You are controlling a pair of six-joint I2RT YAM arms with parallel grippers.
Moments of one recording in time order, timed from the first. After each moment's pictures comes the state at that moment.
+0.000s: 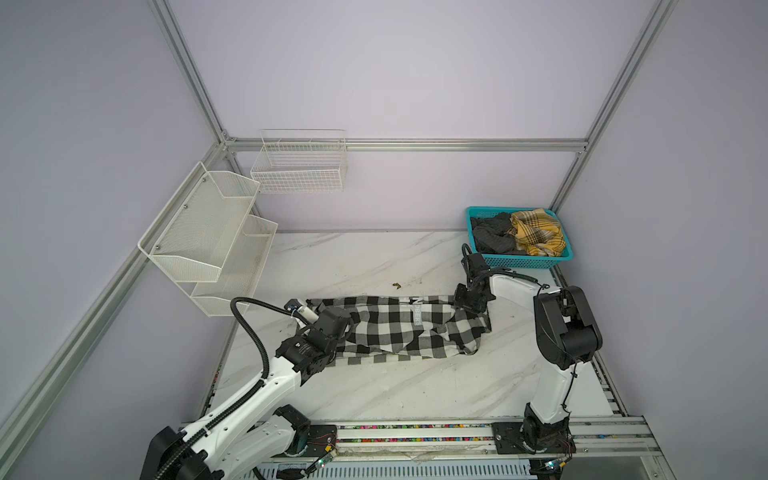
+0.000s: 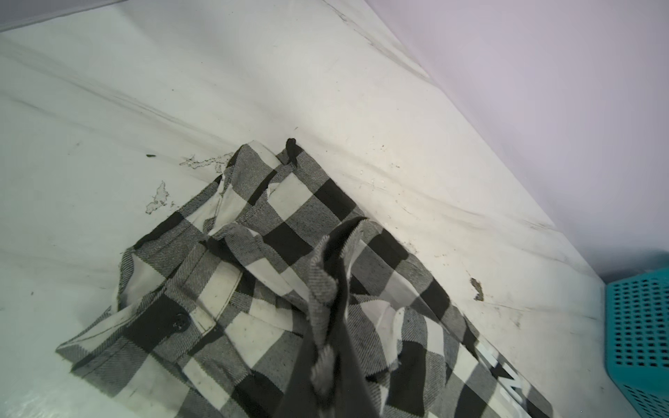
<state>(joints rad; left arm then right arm) -0.54 0.98 0.65 -0.53 -0.66 -1.17 0.31 1.90 1.24 -0.61 -0.06 0.63</state>
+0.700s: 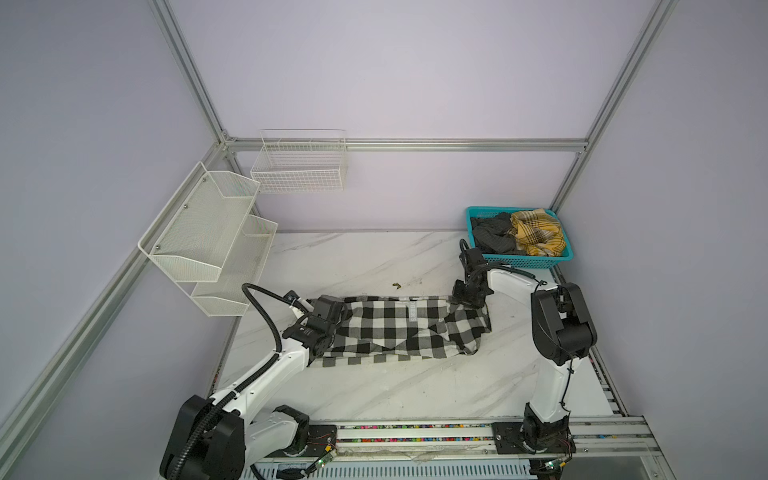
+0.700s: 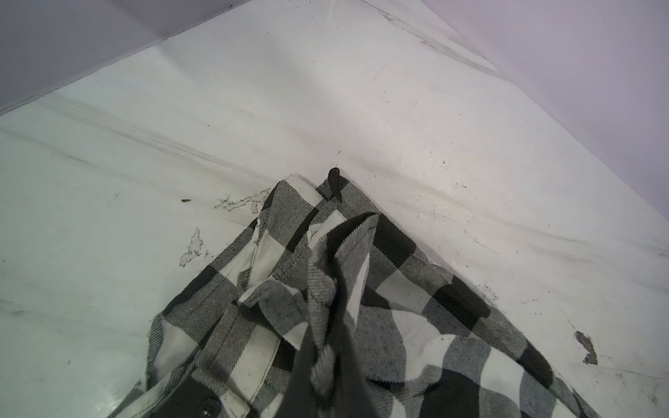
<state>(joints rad) -0.37 1.15 0.65 -0.41 -0.63 -0.99 0.32 1.94 1.33 -0.67 -0.08 0.61</state>
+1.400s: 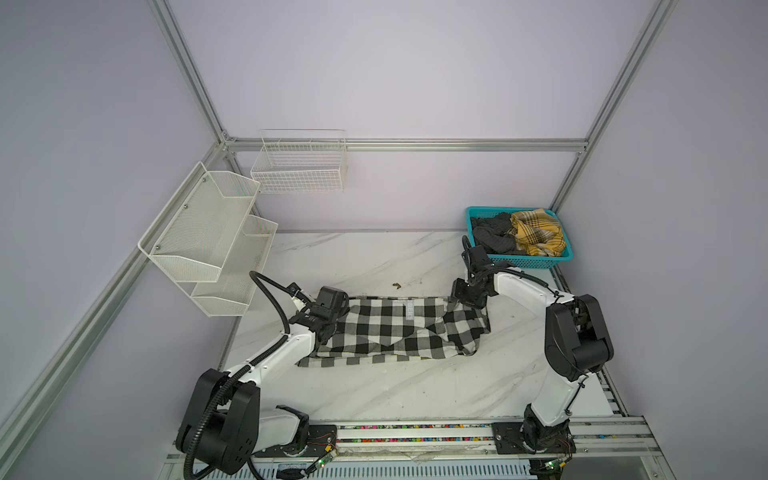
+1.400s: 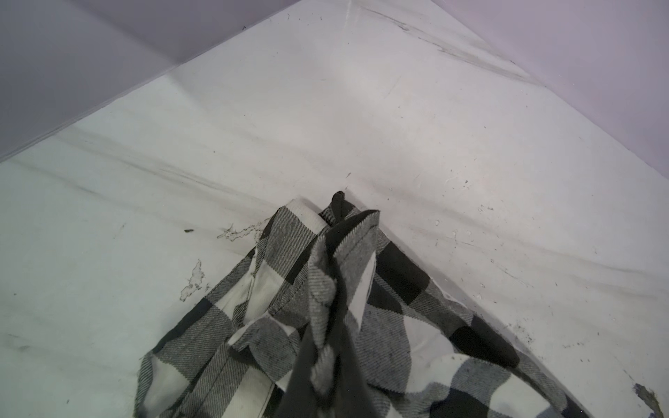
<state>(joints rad) -0.33 1.29 0.73 -0.38 -0.68 -0.94 0.34 1.79 1.29 -0.71 -0.11 0.58</state>
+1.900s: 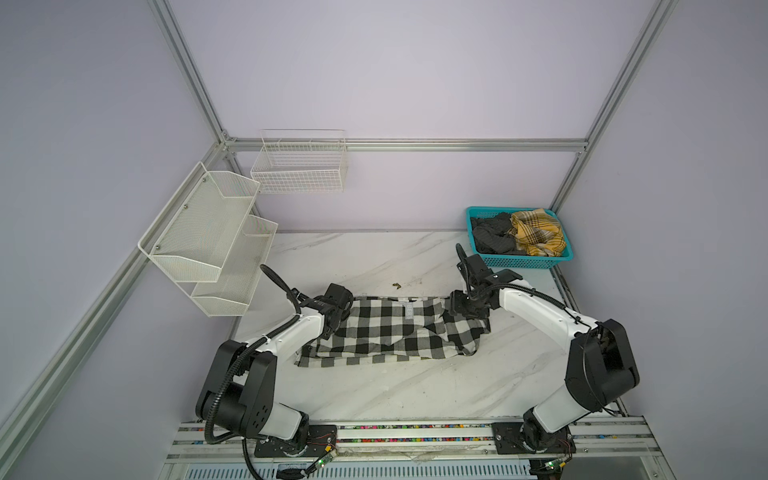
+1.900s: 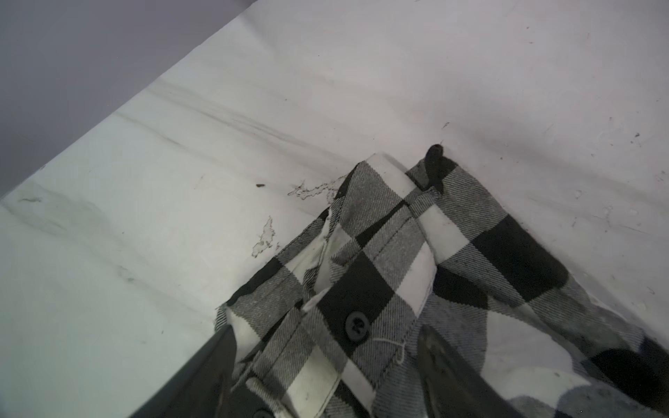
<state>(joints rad) -0.33 1.46 0.88 -0.75 -0.70 -1.13 0.50 1.57 1.18 -0.83 -0.03 0.55</state>
